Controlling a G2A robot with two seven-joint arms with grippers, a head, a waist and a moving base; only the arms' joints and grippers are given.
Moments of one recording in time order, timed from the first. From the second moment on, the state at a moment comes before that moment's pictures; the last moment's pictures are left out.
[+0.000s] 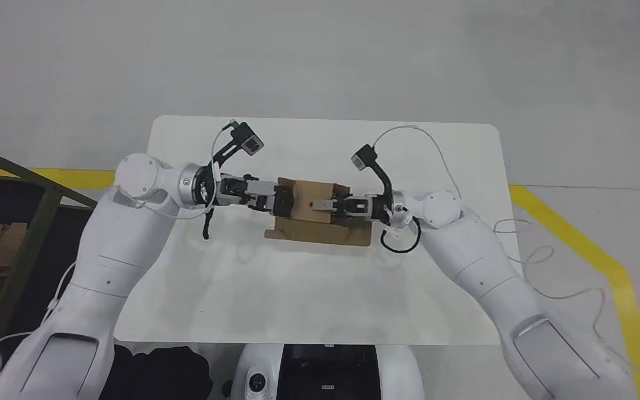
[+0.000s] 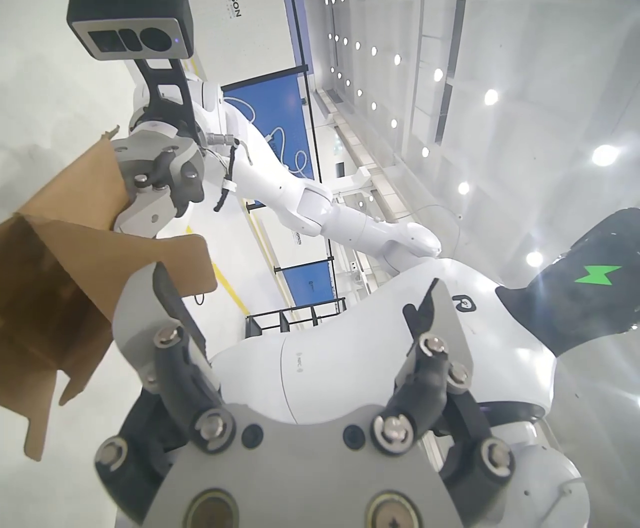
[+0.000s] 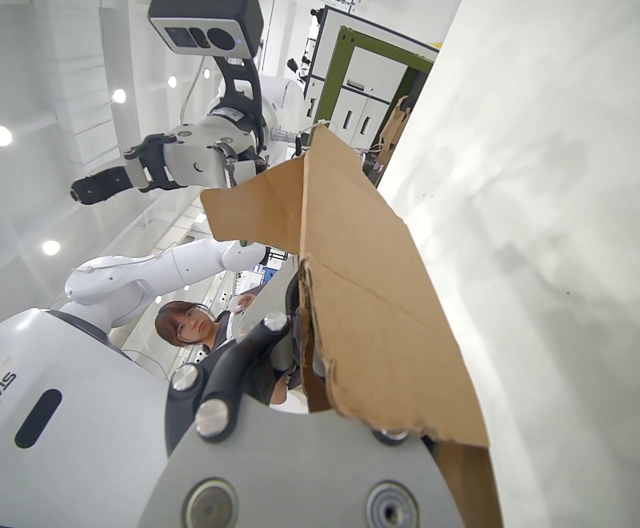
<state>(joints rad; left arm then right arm) 0.95 -0.97 -1.19 -1.41 -0.70 -0.22 -1.47 -0.75 -1.32 0.73 -0.94 0.54 -0.65 1.09</state>
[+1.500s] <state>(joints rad) 1.00 -0.95 -1.28 -1.38 -0.61 -0.23 -1.35 -0.82 -1.32 0.82 -1.08 0.46 -0.62 1.11</state>
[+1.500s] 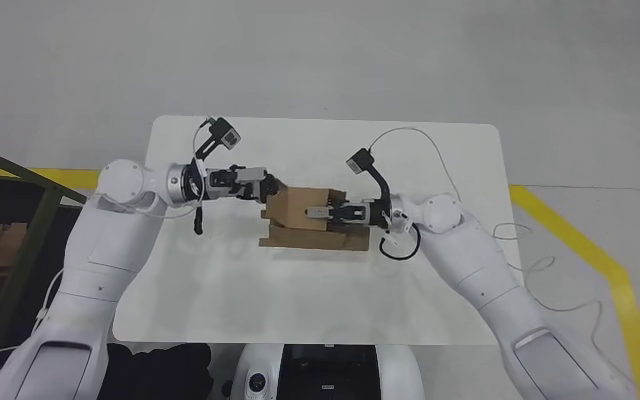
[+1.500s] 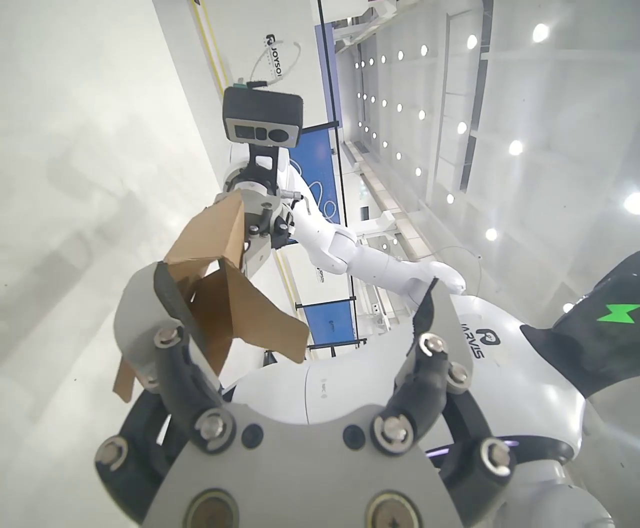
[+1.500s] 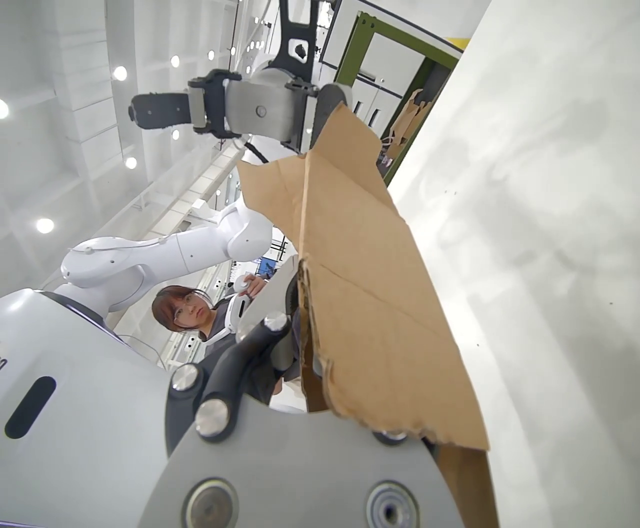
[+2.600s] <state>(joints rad) 0.96 -0.97 -1.23 -1.38 -0.60 -0.22 -1.35 -0.81 -1.35 0.77 -1.07 0.51 -0.63 1.17</state>
